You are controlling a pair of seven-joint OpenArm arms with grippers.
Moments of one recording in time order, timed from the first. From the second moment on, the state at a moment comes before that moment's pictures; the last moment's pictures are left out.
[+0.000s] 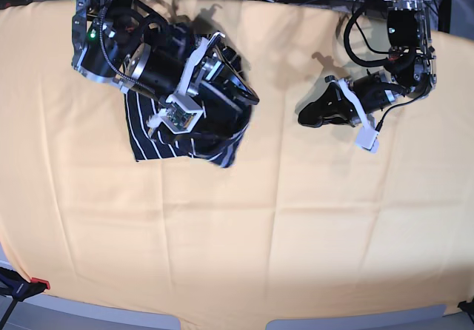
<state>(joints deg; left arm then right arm) 7.0 -19.7 -10.4 91.7 -66.8 -41.7 60.4 -11.4 5.4 -5.2 125.3 33.4 41.6 -50.8</state>
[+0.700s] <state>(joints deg) 6.6 -23.4 -9.4 100.9 -87.3 -43.7 74.0 -7.5 13.8 8.9 118.6 31.7 41.8 -47.9</state>
